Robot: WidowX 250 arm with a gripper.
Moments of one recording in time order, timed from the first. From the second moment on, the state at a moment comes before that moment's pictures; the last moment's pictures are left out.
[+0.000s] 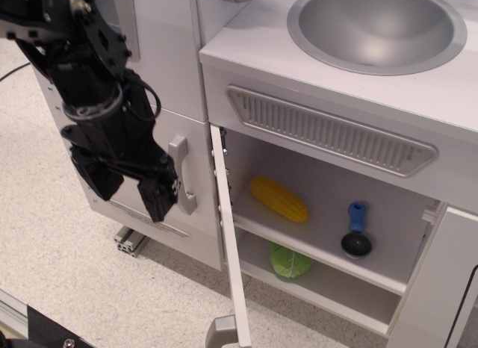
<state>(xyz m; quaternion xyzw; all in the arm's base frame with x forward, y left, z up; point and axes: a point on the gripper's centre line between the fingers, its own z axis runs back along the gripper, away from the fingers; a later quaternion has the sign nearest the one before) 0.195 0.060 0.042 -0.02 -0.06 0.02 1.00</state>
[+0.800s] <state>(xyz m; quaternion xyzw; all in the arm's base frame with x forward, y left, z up) 0.192 0.043 -0.039 0.02 -0.05 0.00 1.00</state>
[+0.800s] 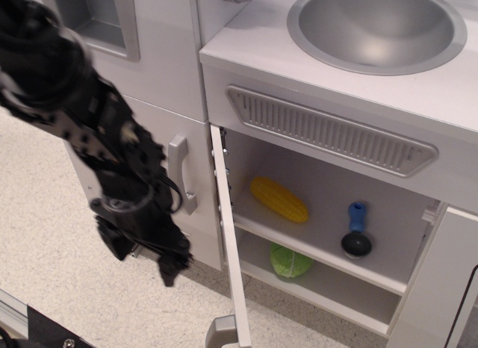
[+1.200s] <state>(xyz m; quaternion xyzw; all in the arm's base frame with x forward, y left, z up) 0.217 0.019 -0.058 0.02 -0.03 0.02 1.00</state>
